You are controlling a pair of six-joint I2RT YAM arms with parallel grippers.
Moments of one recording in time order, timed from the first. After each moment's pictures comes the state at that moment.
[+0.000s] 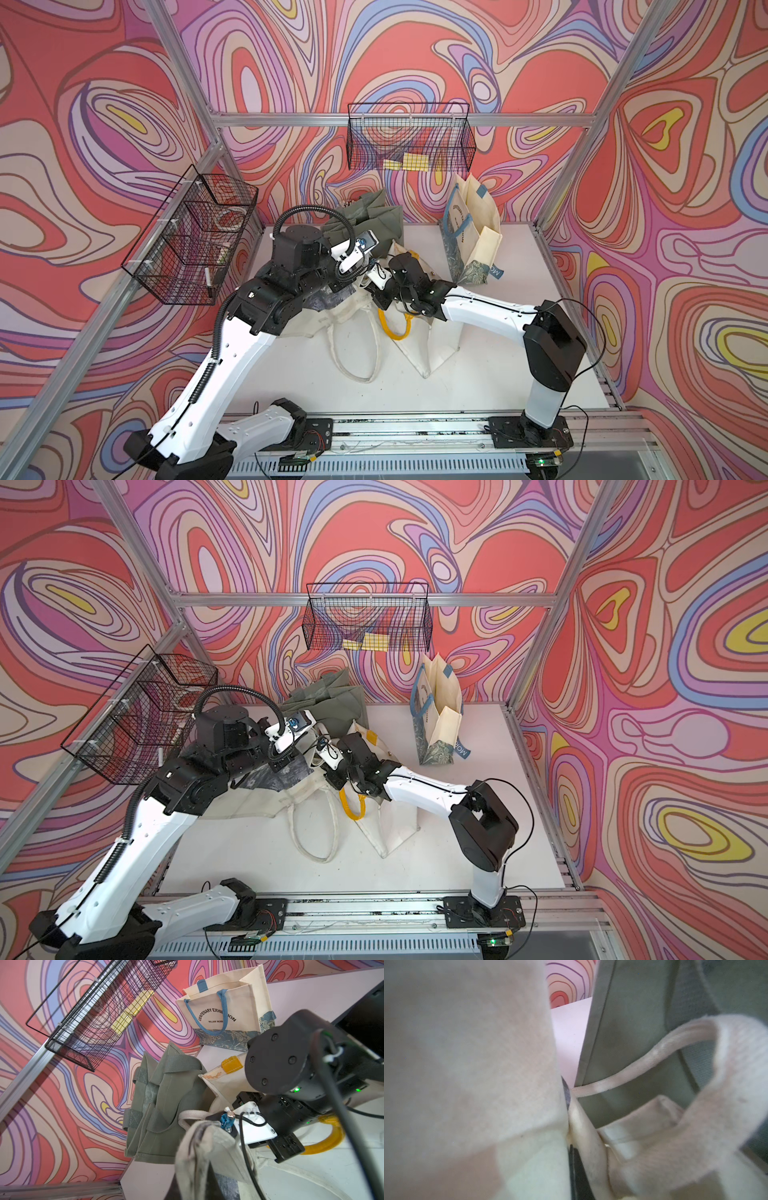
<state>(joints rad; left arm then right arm) -0.50 1.14 1.46 -0.73 0.09 0.62 0.81 1.83 1.35 -0.02 -0.13 -0.18</state>
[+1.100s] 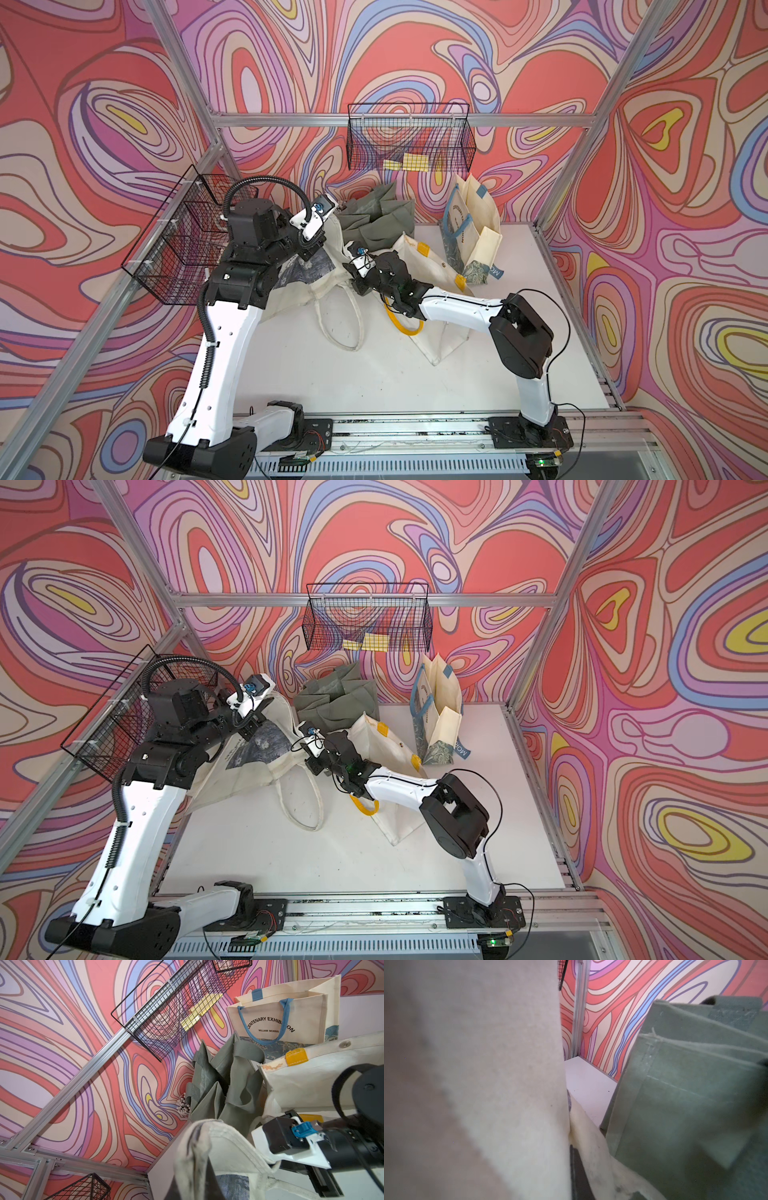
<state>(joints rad) -0.12 1.22 1.57 -0.64 0.32 0.68 0.88 2.04 1.49 0.38 0.01 -0.09</state>
